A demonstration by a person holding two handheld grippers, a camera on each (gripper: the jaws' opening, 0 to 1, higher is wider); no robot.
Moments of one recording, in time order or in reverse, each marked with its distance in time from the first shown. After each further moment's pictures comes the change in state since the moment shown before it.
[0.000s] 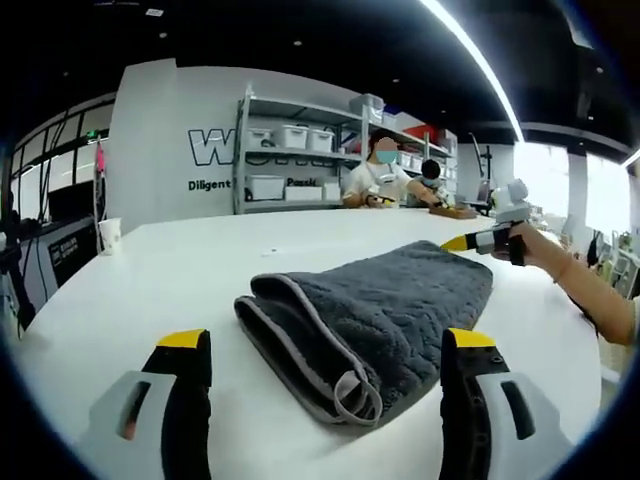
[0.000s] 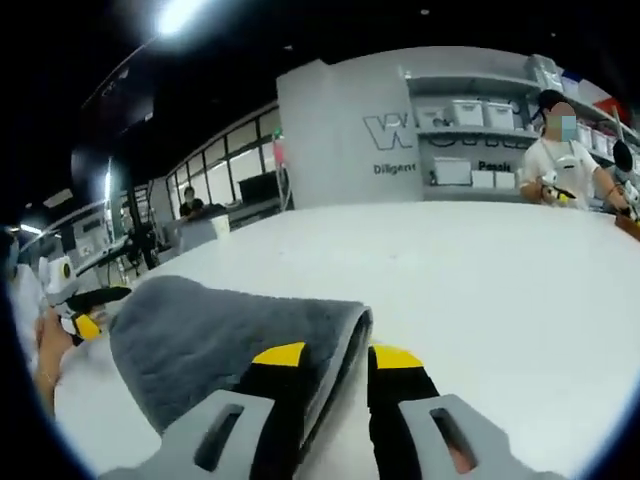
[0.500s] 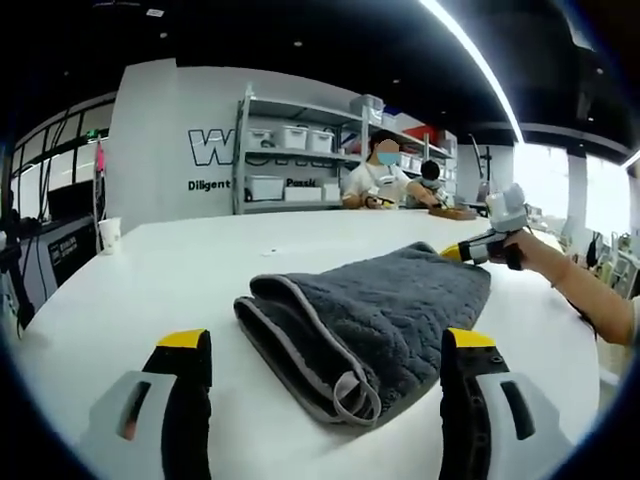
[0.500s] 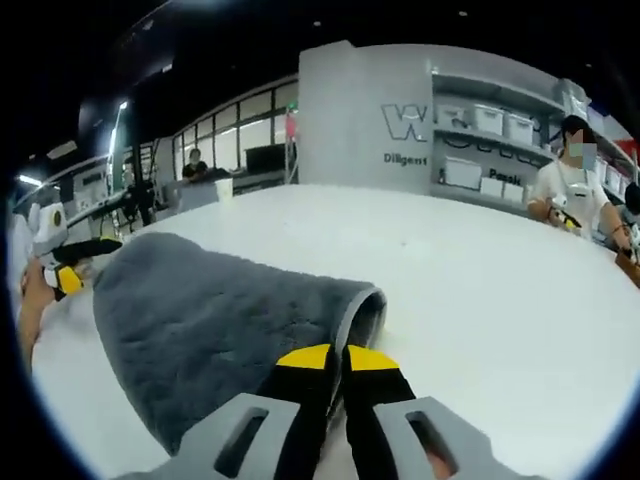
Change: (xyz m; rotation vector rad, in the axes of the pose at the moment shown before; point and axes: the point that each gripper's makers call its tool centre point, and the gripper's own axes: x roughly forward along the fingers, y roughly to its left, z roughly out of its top) left arm -0.002 0.002 0.001 -0.012 -0.005 -0.001; right arm 0.008 0.014 -0.013 -0.169 0.078 -0.038
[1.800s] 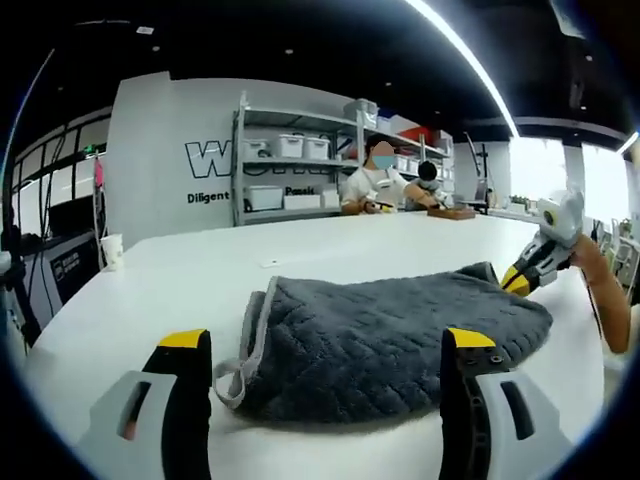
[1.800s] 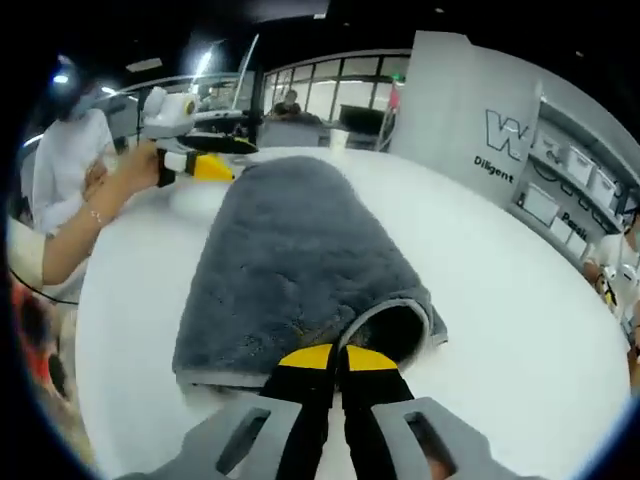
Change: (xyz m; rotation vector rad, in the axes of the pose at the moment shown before) left arm -0.004 -0.005 0.009 0.055 -0.031 0.003; right arm -0.099 0.119 -0.057 -0.364 0.164 0.259
